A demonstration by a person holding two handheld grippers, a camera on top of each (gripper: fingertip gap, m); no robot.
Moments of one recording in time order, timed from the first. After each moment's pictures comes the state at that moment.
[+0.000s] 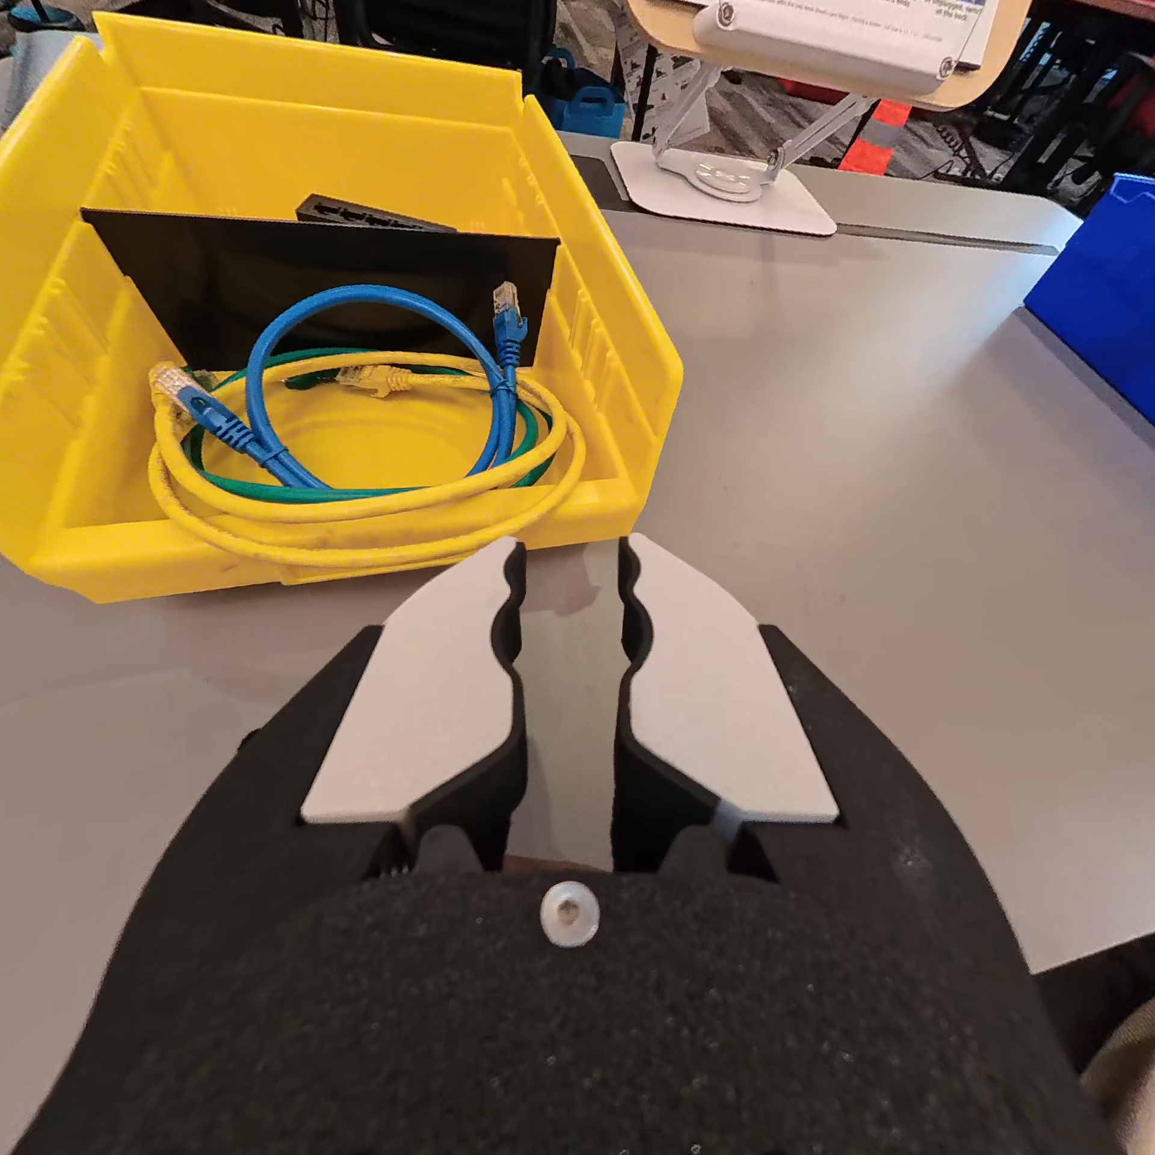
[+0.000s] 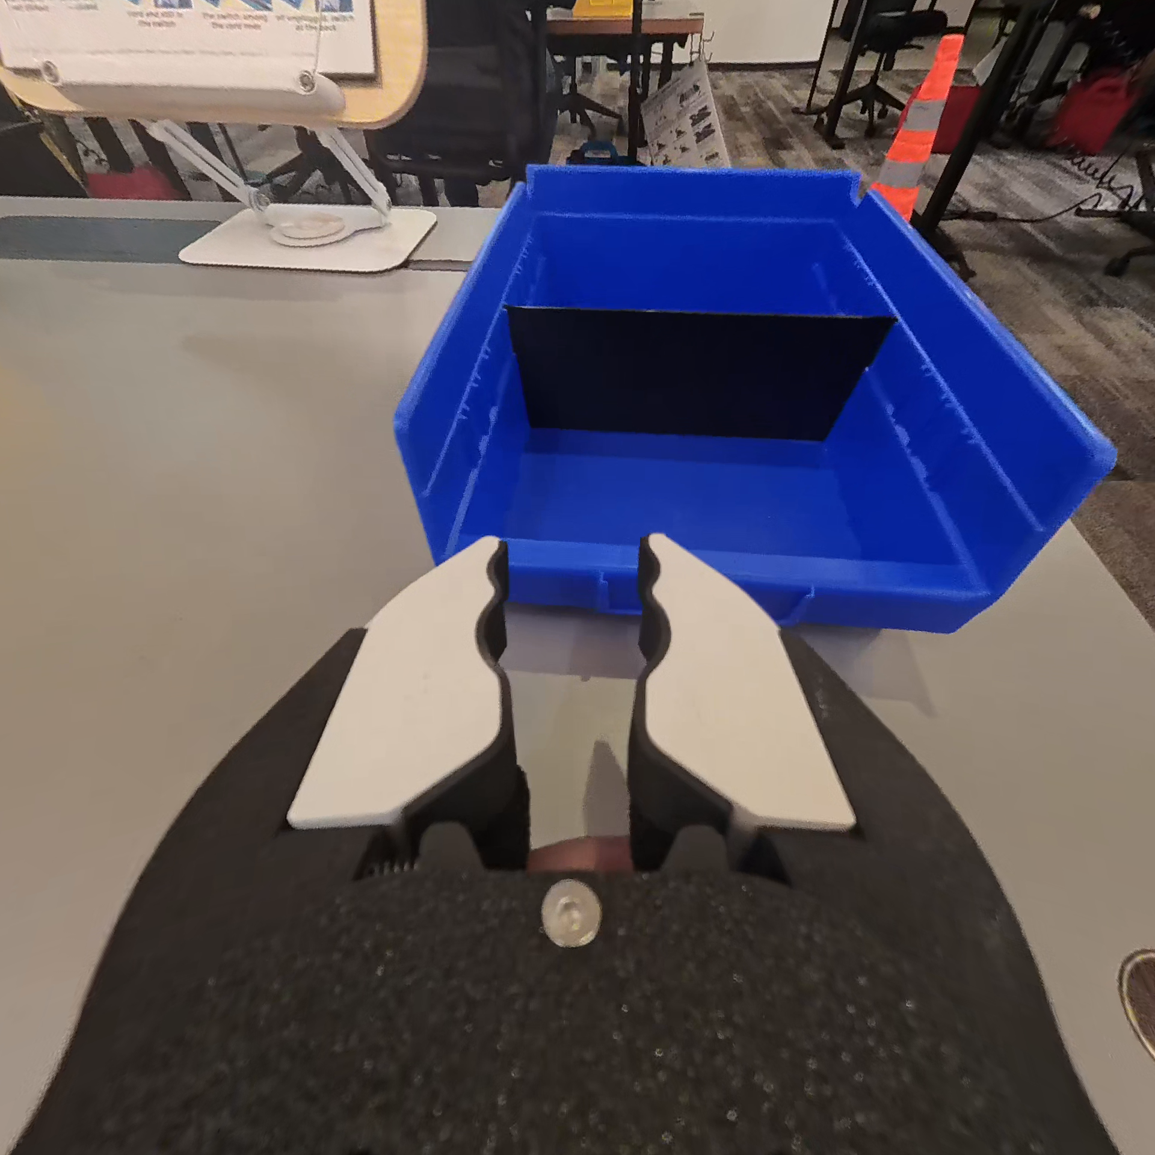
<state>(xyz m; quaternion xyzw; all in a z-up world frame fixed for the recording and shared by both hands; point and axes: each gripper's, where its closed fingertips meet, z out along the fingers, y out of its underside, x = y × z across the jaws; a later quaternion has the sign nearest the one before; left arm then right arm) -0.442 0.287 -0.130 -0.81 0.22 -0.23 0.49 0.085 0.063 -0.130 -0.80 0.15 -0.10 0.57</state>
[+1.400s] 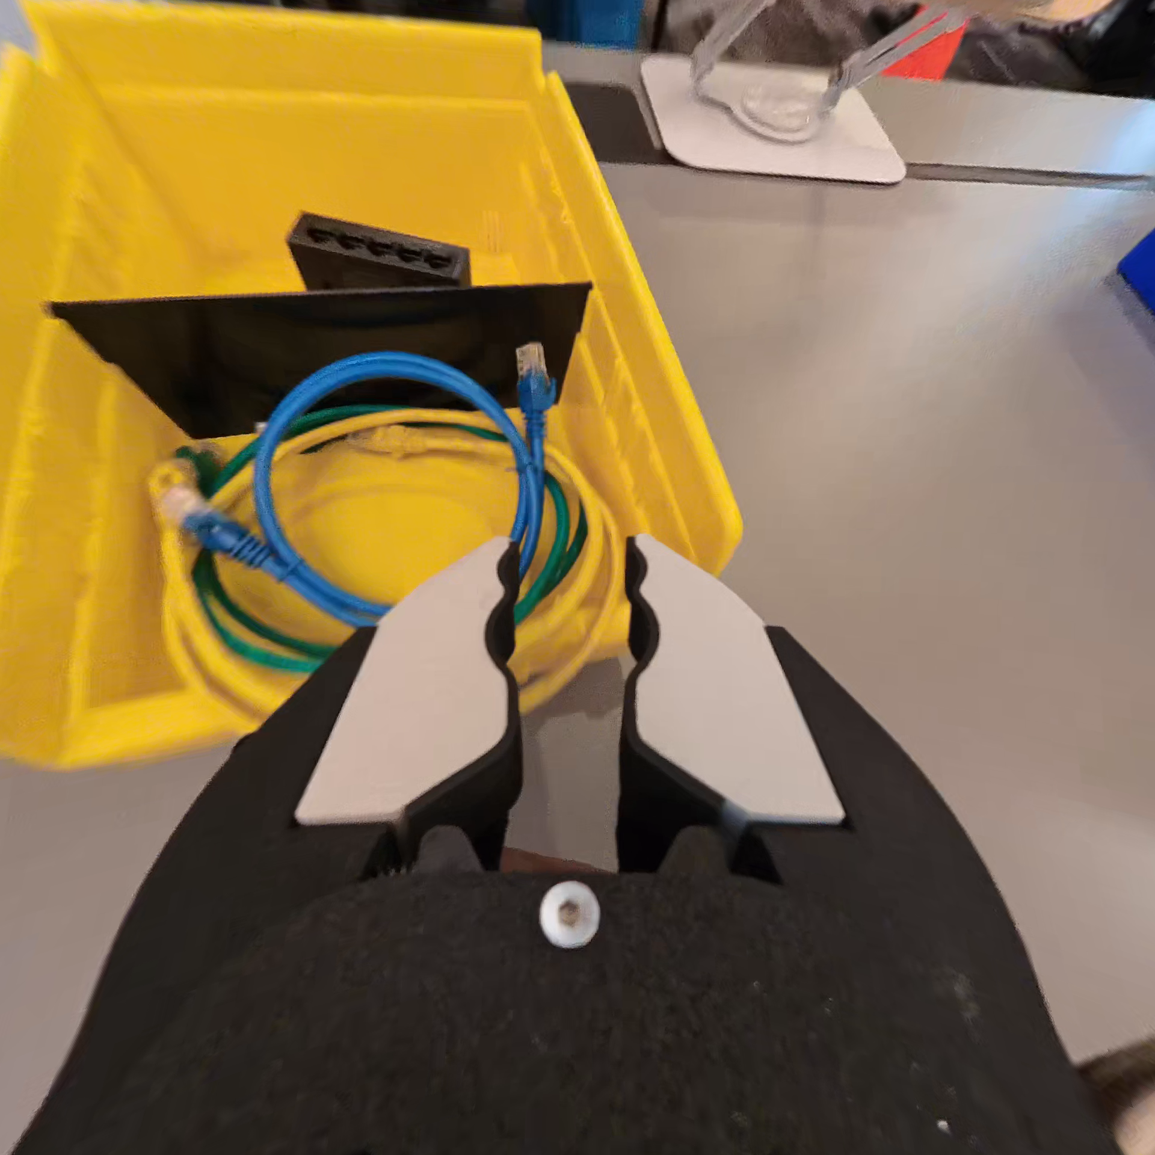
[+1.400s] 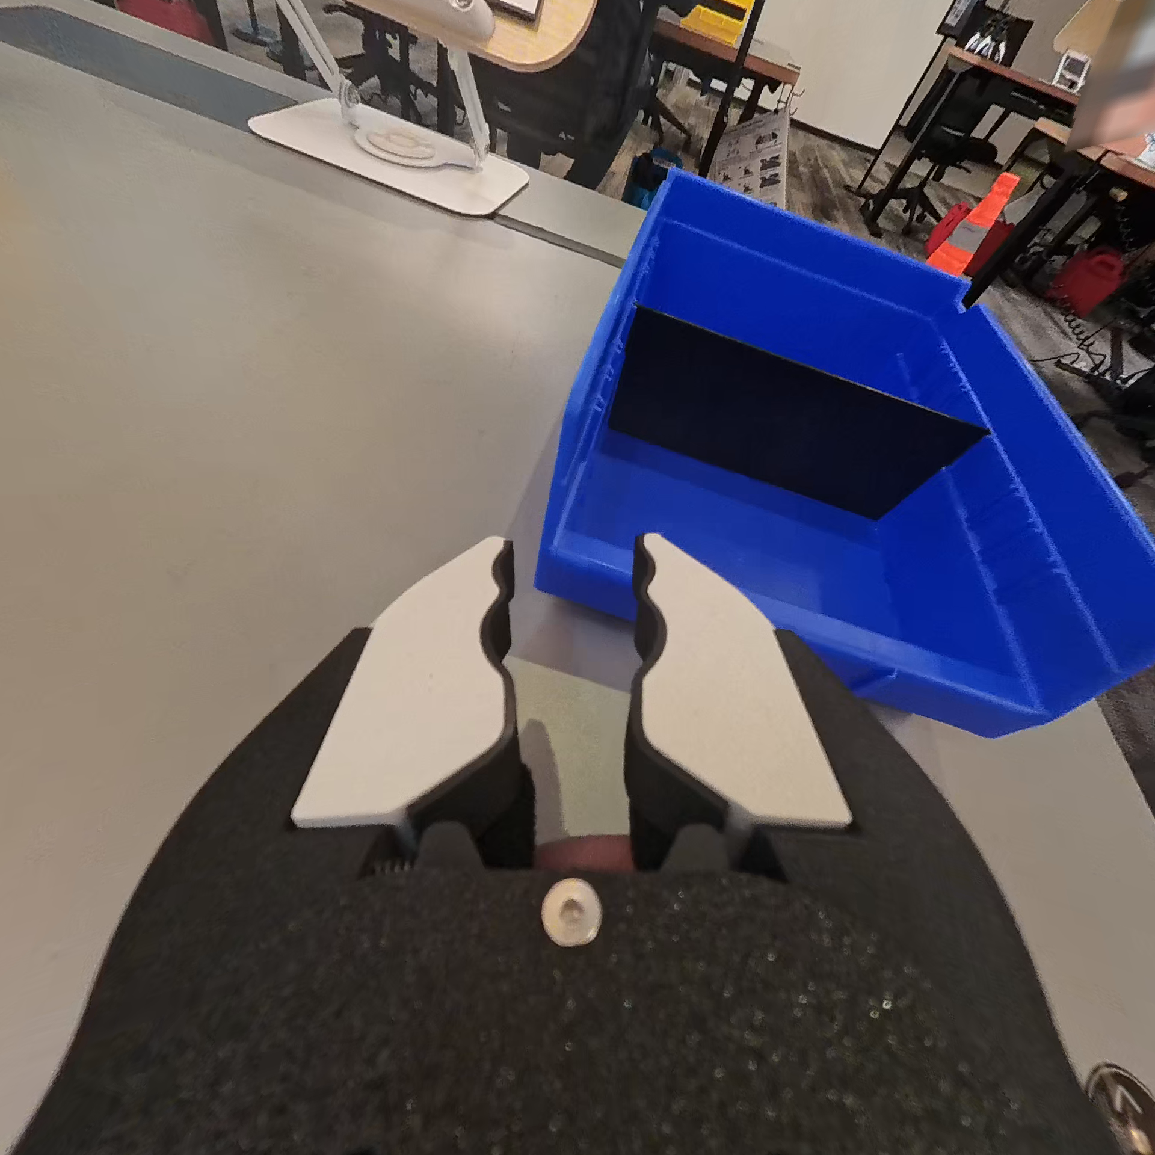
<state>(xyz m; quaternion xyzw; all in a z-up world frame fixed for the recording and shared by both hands) -0.423 0.338 -0.119 -0.84 0.24 -0.19 0.44 0.046 0.084 -0.137 -0.82 0.03 -0.16 0.55</state>
